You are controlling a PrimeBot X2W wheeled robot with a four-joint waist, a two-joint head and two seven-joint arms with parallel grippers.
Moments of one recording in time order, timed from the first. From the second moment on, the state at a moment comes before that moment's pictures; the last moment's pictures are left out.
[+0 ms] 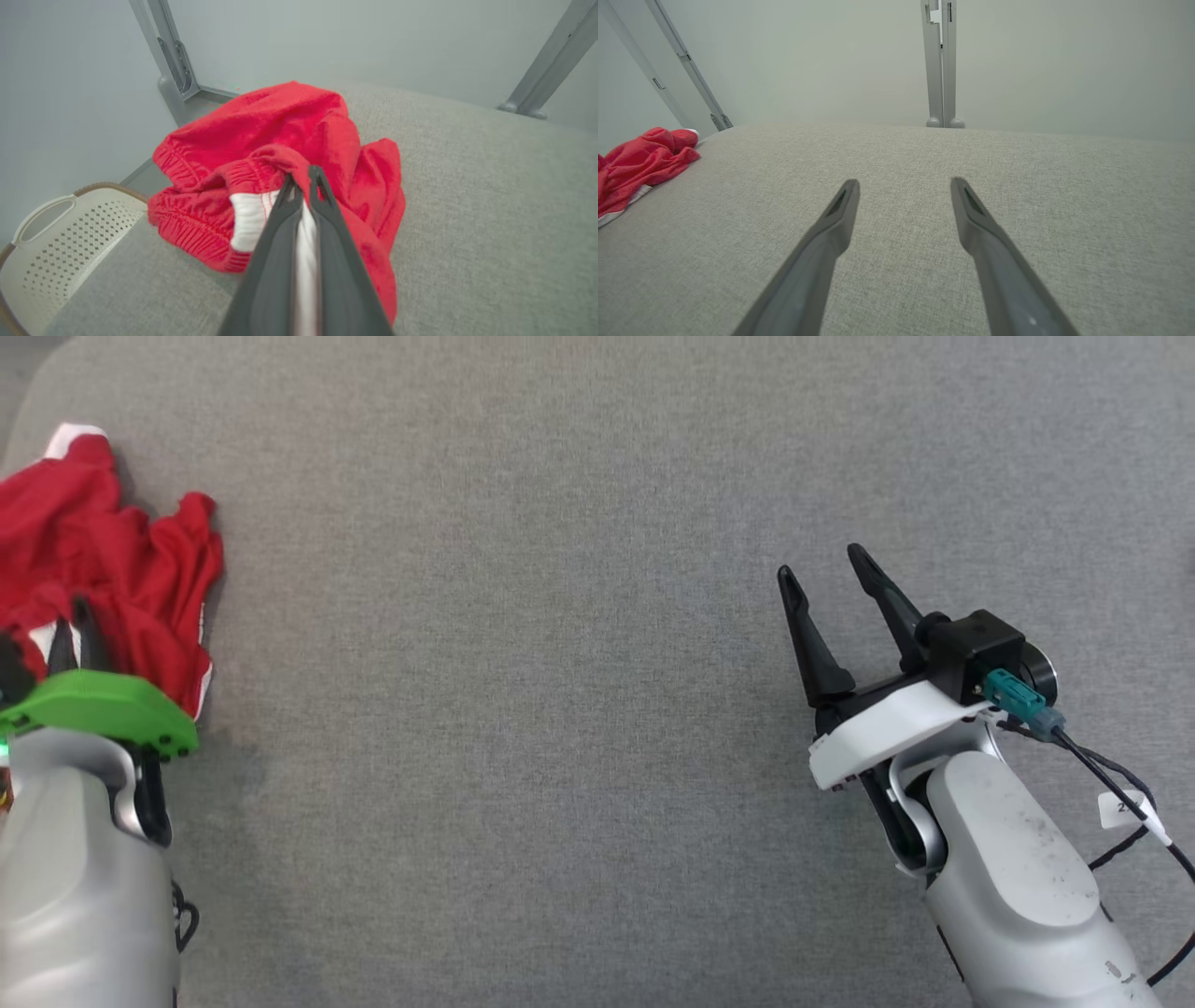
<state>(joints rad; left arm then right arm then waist) -0.69 0.20 0.24 0.93 -0.18 -0.09 -0.26 -0.47 -0.11 0.25 0.38 0.23 0.13 -0.26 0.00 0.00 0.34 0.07</state>
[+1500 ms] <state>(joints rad) -0.40 0.06 -0.46 0.55 -0.43 0.07 -0.26 -0.28 -0.05 0.14 0.42 0.25 0.13 -0.26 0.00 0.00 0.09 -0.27</state>
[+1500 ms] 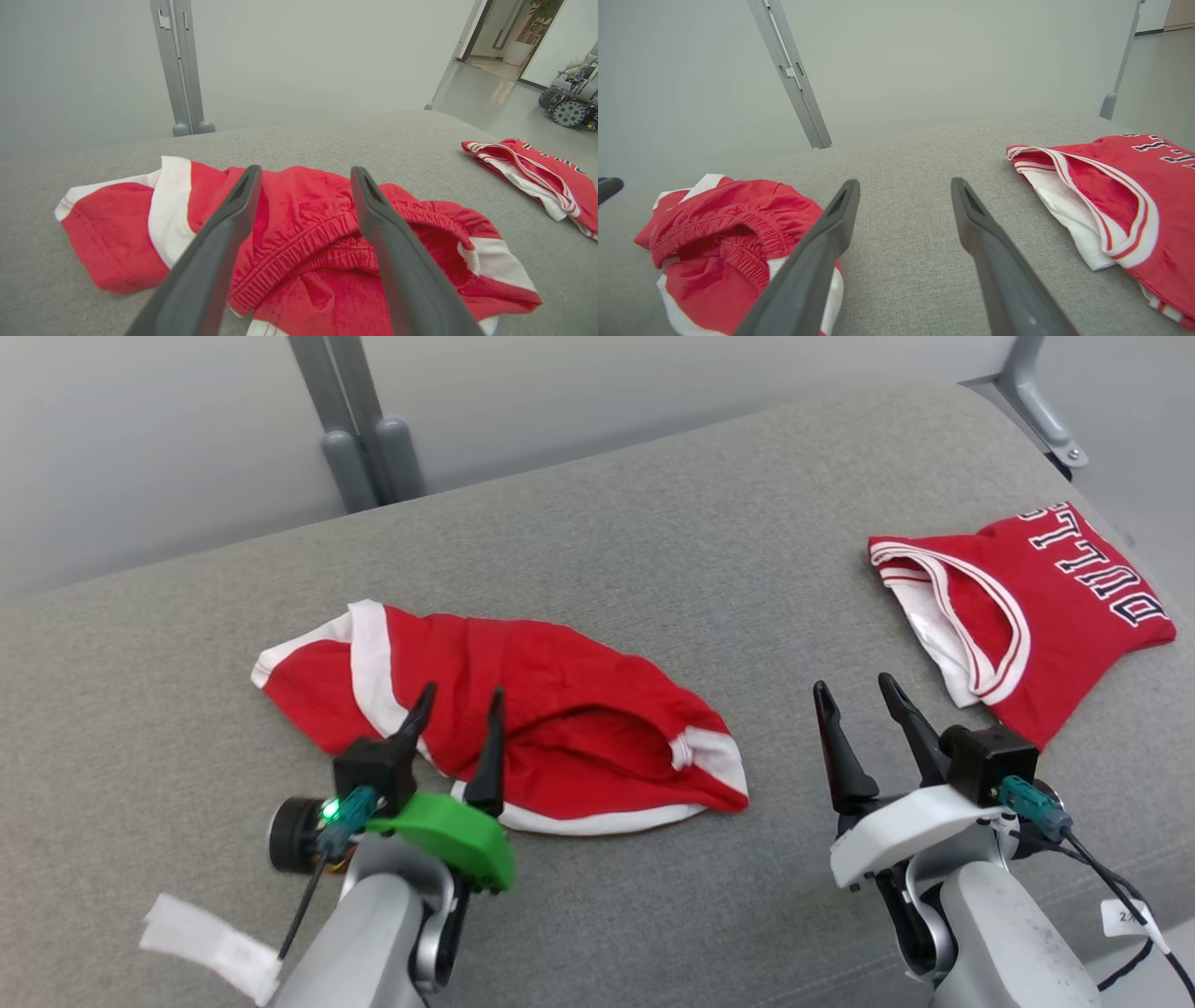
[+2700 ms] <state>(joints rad) 0.00 0.05 -0.15 0.35 -0.26 0.06 -0.26 -0.25 -0.05 0.17 0.66 0.12 0.13 -0.26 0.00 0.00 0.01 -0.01</state>
